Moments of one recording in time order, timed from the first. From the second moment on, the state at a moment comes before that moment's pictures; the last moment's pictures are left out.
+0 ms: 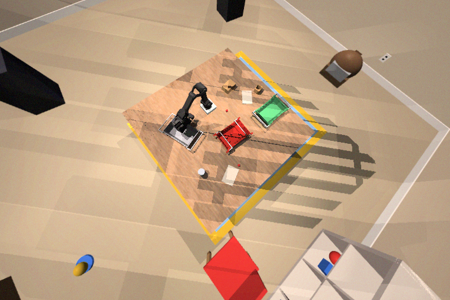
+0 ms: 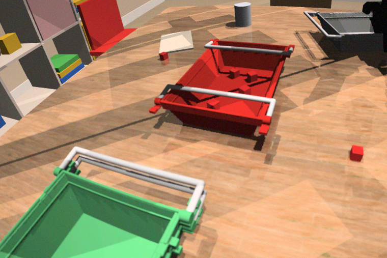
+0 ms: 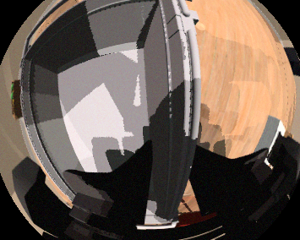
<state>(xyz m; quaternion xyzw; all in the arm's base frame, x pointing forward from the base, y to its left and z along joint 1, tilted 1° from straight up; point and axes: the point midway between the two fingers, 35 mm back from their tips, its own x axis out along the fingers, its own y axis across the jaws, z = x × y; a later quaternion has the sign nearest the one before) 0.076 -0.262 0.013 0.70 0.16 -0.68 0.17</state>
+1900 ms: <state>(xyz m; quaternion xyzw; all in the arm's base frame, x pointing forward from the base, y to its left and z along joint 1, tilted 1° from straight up) 0.078 -0.274 0.113 0.70 0.16 -0.68 0.16</state>
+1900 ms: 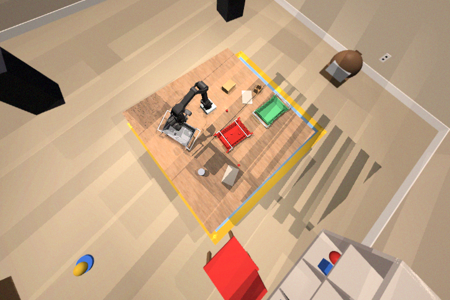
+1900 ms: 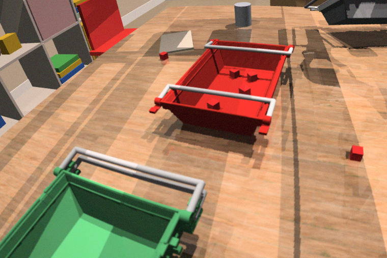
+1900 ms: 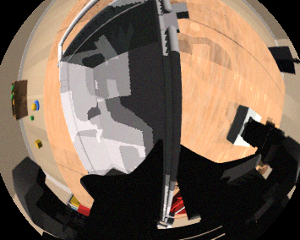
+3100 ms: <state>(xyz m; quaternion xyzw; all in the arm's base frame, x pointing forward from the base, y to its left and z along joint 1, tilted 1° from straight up) 0.088 -0.315 0.186 0.70 0.16 -0.68 0.16</state>
